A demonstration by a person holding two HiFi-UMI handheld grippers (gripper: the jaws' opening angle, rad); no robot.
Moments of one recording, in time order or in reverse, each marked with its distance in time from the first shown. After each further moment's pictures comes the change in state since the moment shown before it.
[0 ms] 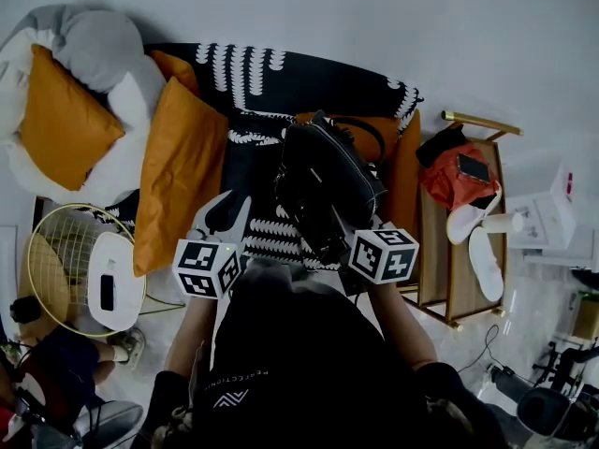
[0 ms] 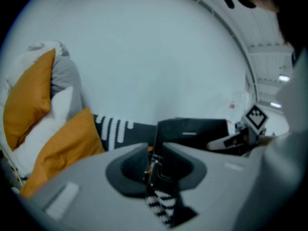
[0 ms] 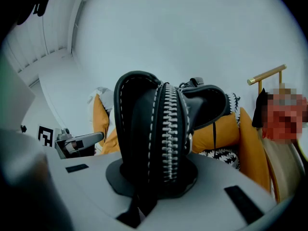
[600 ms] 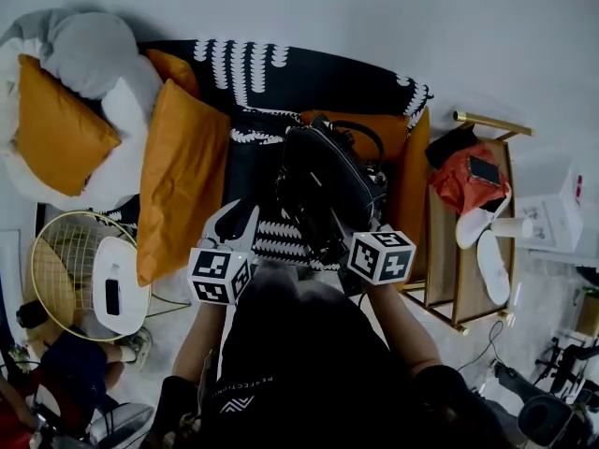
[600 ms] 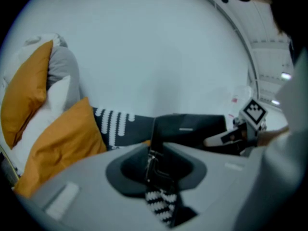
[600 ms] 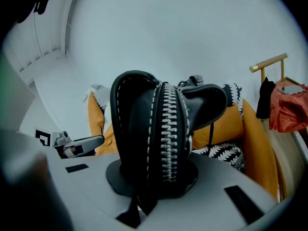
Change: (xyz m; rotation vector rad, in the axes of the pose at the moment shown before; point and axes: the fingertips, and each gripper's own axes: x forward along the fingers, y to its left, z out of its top) left arm 0.026 0.011 -0.031 0.003 0.071 0.007; right arm 0.038 -0.013 -0.016 0.046 0.046 -0.002
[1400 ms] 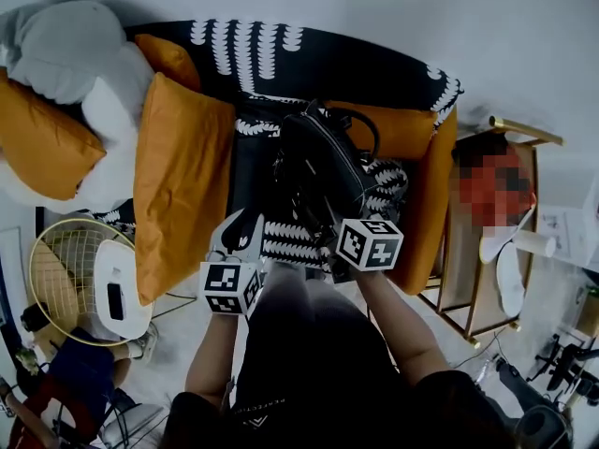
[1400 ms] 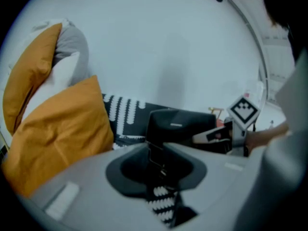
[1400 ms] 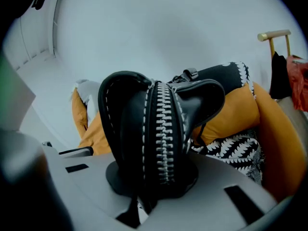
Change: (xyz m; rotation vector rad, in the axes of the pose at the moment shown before) left arm 0.044 0.044 -0.058 -0.051 0.077 0.077; right arm 0.114 -0.028 -0.022 0.074 0.040 -0.023
